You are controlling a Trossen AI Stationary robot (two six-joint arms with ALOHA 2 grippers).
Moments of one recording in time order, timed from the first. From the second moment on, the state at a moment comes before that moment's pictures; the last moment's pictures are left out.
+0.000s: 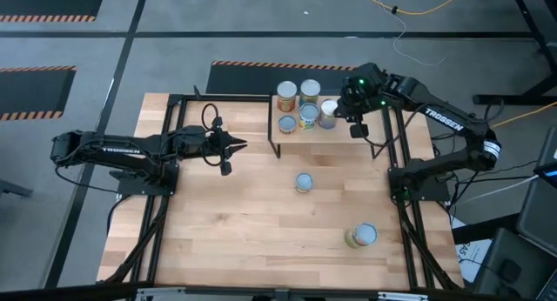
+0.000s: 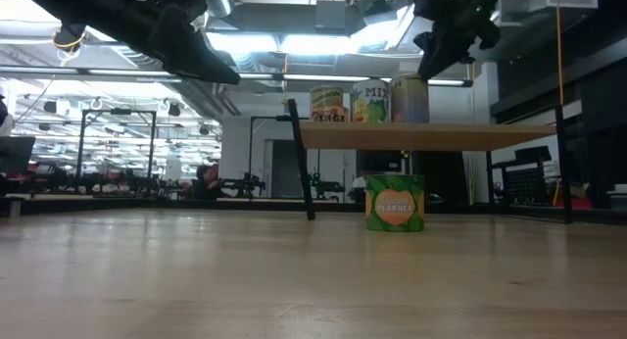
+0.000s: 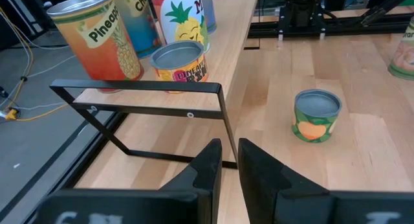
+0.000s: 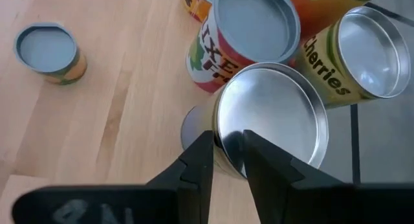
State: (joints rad) left arm 0.14 0.90 0.50 0.10 -0.19 0.09; right arm -0.60 1.30 1.30 -0.95 -0.19 -0.80
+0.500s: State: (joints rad) left arm 0.14 0.90 0.50 0.10 -0.19 0.09; right arm -0.60 1.30 1.30 -0.92 -0.19 -0.80
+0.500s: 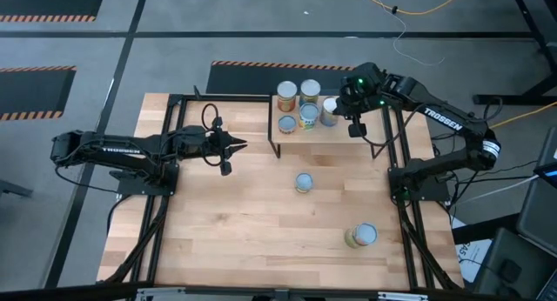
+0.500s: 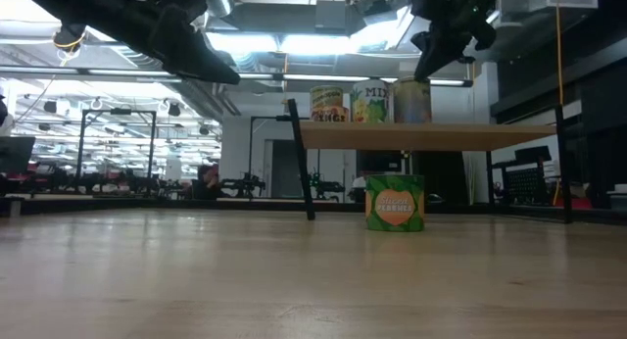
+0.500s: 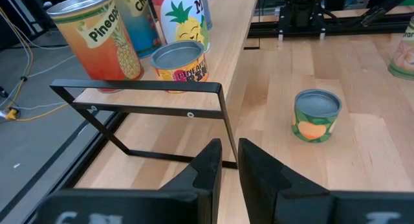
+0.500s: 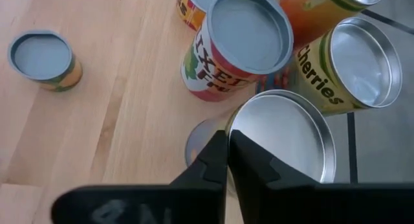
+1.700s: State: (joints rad) left arm 0.14 0.90 0.50 0.10 -0.19 0.09; right arm -0.67 1.32 1.30 -0.76 -0.05 -0.36
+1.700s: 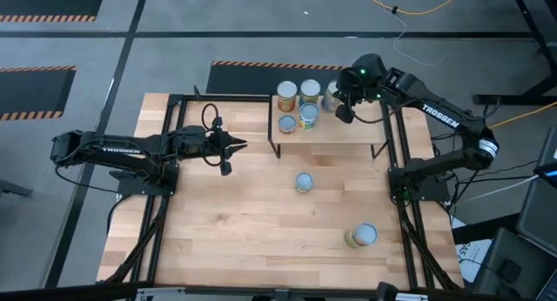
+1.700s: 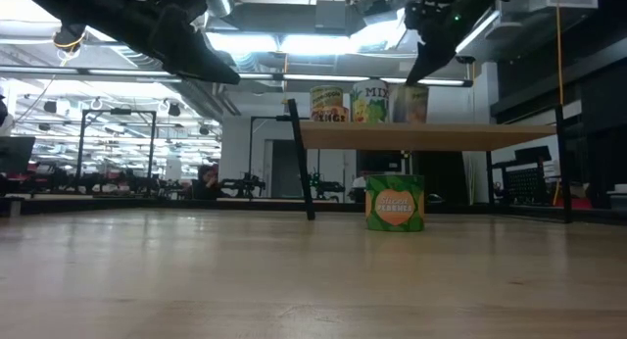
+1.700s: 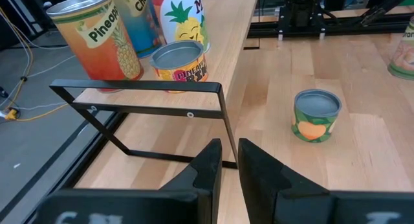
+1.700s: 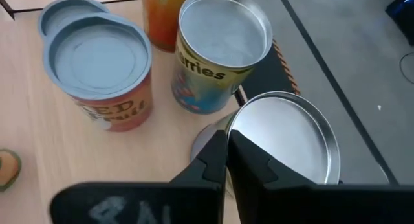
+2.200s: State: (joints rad) left arm 0.14 0.90 0.50 0.10 -0.19 0.09; right arm -0.67 1.35 1.30 -0.76 -0.05 -0.34
